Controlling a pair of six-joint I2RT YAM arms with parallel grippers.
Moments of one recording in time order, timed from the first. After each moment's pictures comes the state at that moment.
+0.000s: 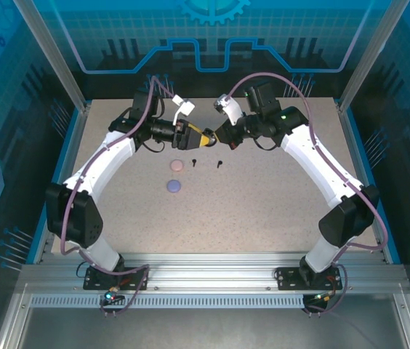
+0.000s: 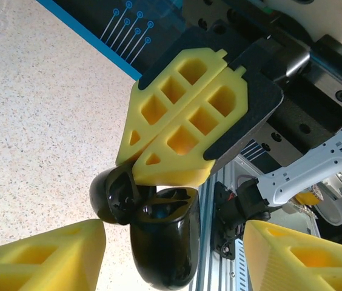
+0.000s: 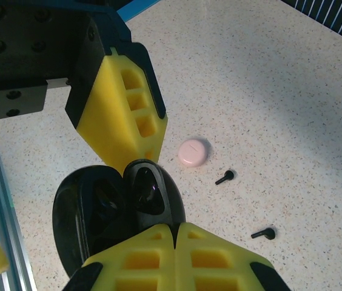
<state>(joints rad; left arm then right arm) -0.27 1.65 1.50 -0.52 1.14 -0.05 0.49 1.68 1.76 -0.85 -0.48 -0.19</state>
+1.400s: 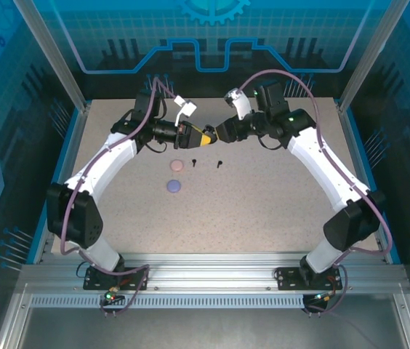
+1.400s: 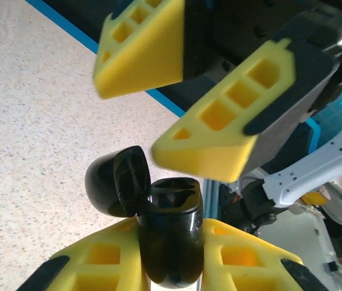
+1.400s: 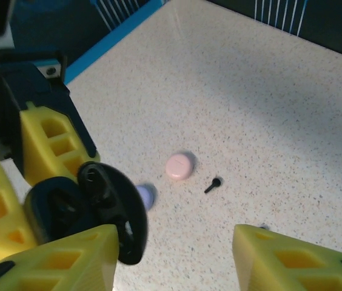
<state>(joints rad) -0.28 1.64 1.45 -0.43 1.12 -0.08 0.44 1.61 1.68 -0.74 -0.44 -0.01</state>
